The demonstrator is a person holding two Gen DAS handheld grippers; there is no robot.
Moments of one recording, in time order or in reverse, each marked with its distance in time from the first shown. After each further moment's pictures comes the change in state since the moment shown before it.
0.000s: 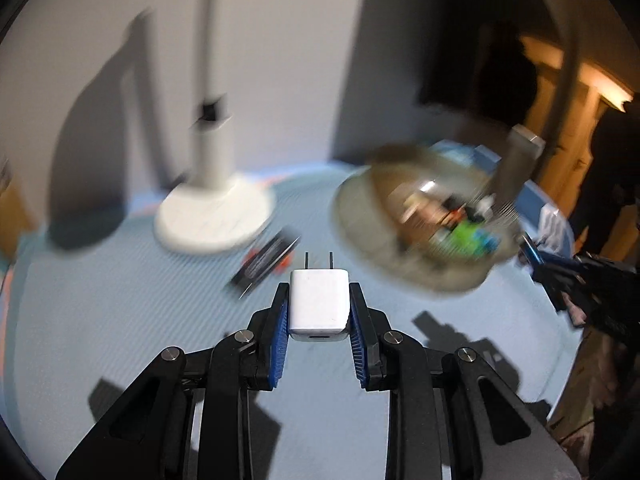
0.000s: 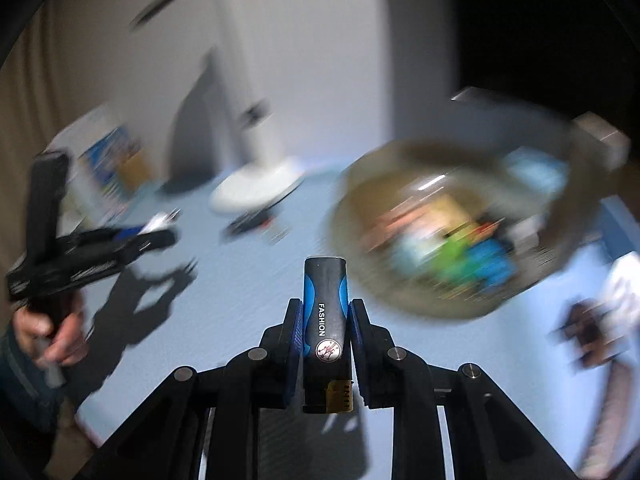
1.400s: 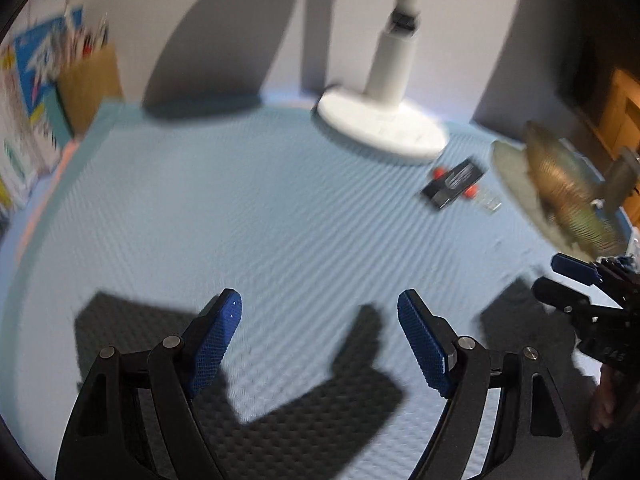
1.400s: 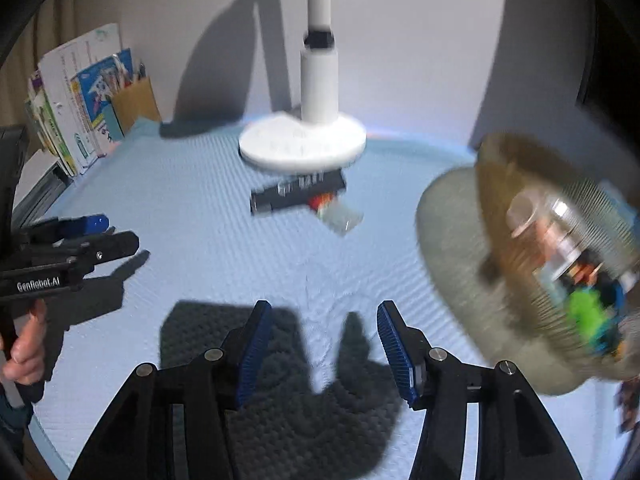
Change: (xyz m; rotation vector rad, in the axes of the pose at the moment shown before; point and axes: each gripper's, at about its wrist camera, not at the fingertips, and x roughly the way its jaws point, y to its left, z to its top) left arm 0.018 0.137 -0.099 -0.283 0.165 0.262; right arm 0.140 0.130 -0.031 -0.135 0.192 0.130
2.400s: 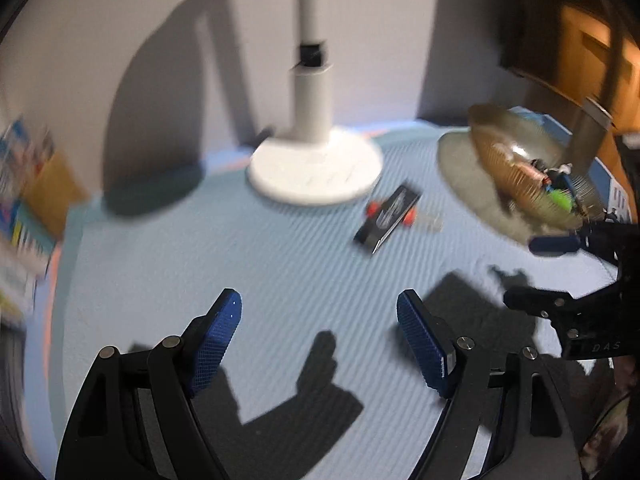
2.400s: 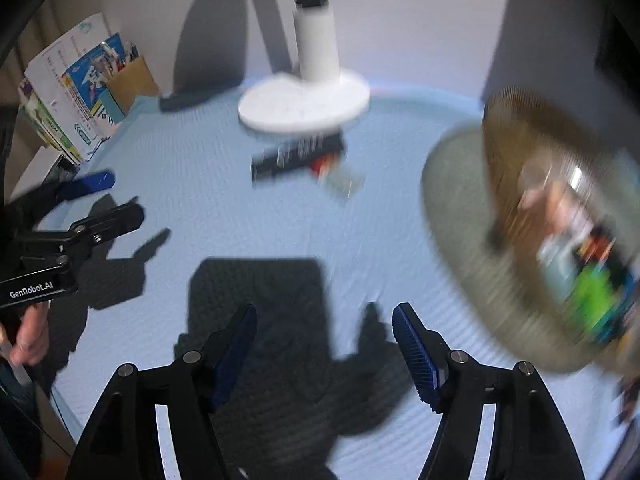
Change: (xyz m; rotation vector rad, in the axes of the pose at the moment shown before) left arm -0.030 -0.066 0.053 0.291 -0.053 -0.045; right arm -0.018 -0.005 0.044 -0.050 0.110 -0.021
